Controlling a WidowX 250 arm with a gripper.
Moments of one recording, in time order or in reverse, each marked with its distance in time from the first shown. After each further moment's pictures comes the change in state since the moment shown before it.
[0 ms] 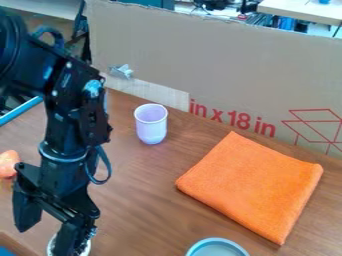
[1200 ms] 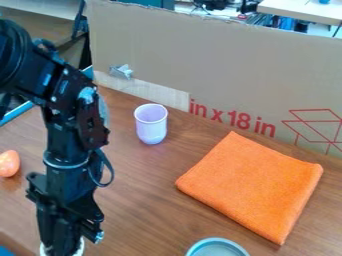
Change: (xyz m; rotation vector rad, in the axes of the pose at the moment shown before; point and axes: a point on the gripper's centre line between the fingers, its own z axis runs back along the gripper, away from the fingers) arm 0.012 -0.006 -0.009 -0.097 -0.046 -0.062
